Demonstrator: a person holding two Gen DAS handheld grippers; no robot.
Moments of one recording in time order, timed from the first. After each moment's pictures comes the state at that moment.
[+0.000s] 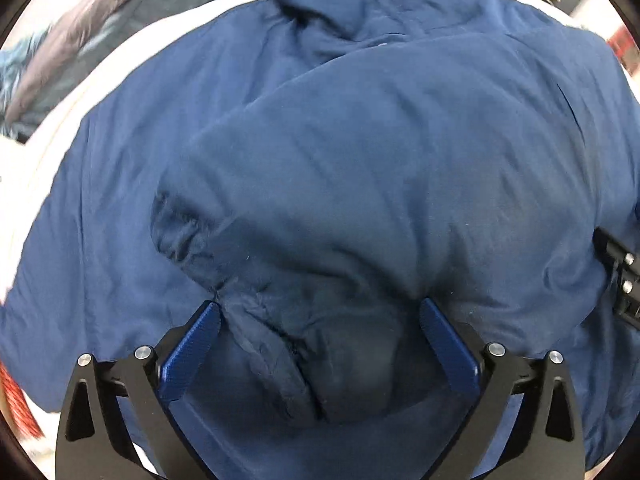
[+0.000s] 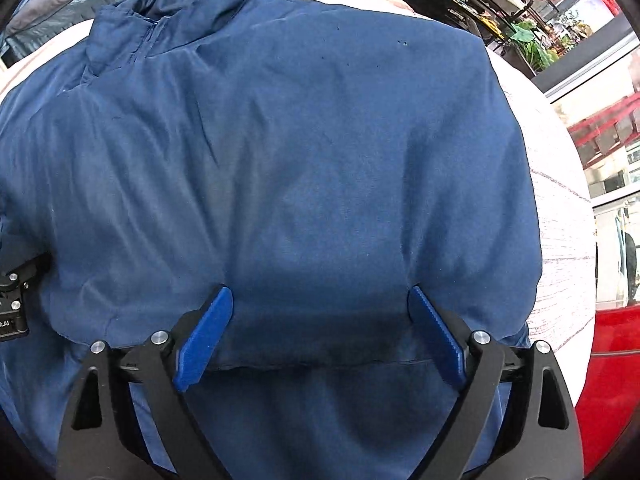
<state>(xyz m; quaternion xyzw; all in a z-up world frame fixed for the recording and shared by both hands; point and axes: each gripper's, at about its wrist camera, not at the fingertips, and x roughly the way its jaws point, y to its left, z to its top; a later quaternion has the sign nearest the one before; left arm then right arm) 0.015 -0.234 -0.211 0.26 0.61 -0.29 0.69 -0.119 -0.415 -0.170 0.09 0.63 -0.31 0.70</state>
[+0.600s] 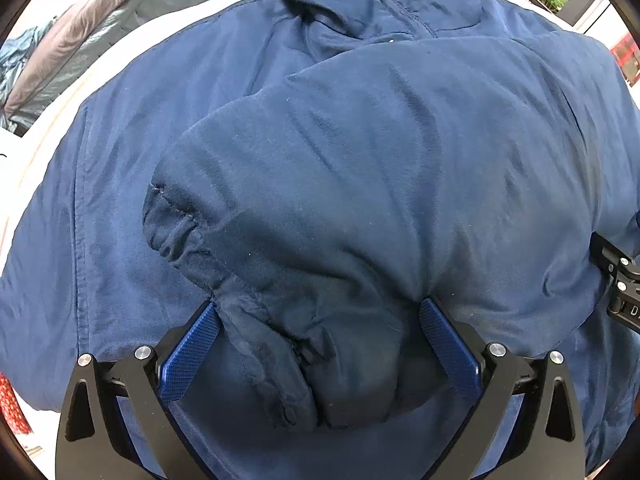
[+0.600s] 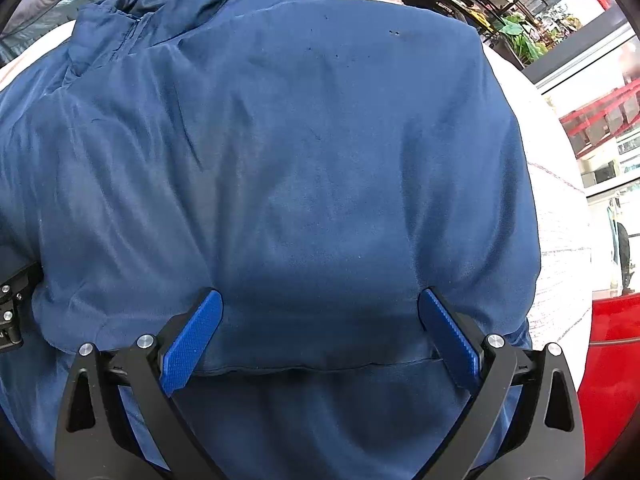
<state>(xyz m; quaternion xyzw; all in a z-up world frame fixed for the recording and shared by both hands) 0.016 -0.229 -0.224 0.26 0.60 -0.29 0.70 -0.119 -0.414 -0.178 0.09 0.63 -0.34 0.69</state>
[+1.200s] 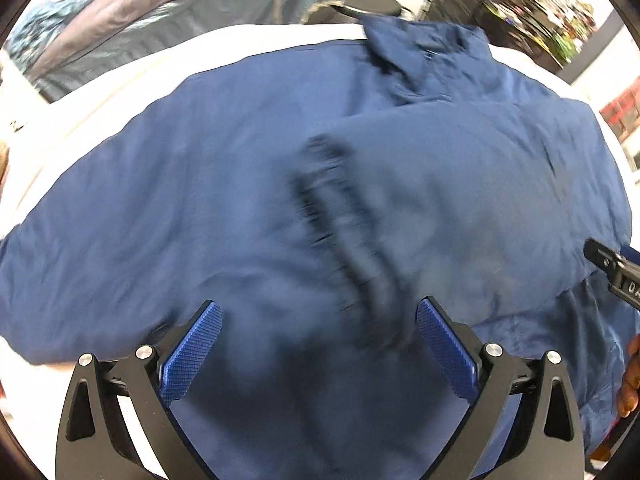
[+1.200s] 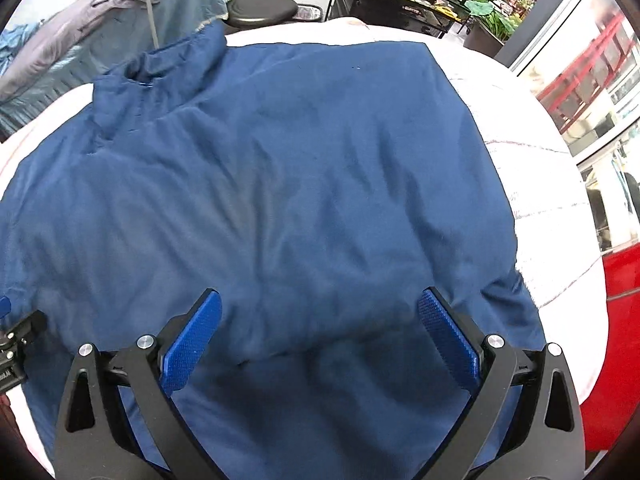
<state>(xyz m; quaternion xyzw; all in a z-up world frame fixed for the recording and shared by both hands) 0.016 -0.125 -0.173 0.18 0.59 -0.28 0.74 -0.129 -0.383 -0.134 0.17 0.57 -0.36 0.72</state>
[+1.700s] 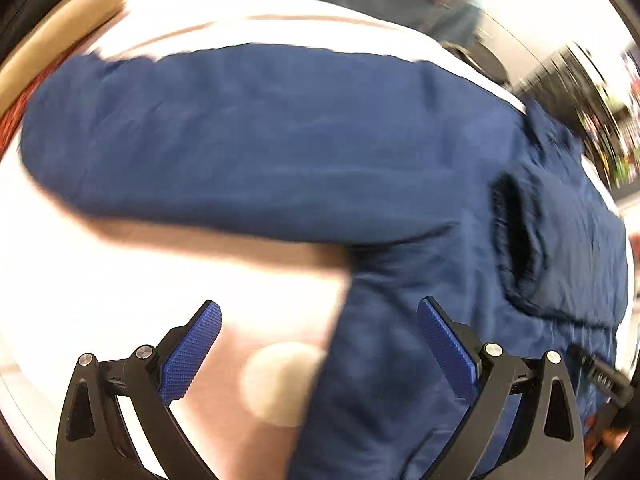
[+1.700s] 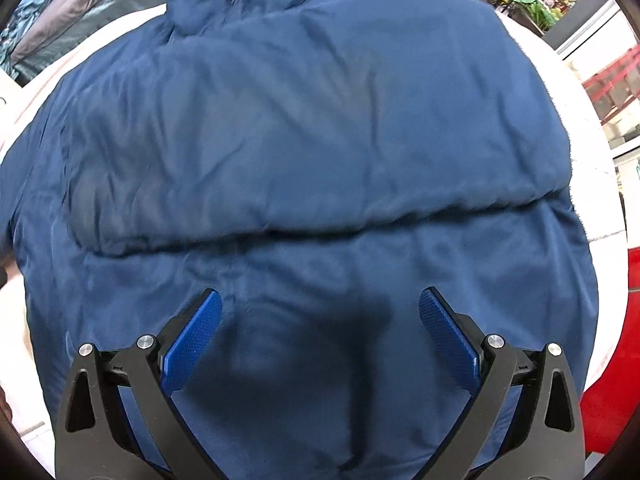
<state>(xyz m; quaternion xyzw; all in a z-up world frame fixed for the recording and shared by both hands) 0.038 0.047 -0.164 0.01 0.63 -0.14 0.77 -0.128 -0.303 -0.161 0.18 0.63 -0.29 0.70</state>
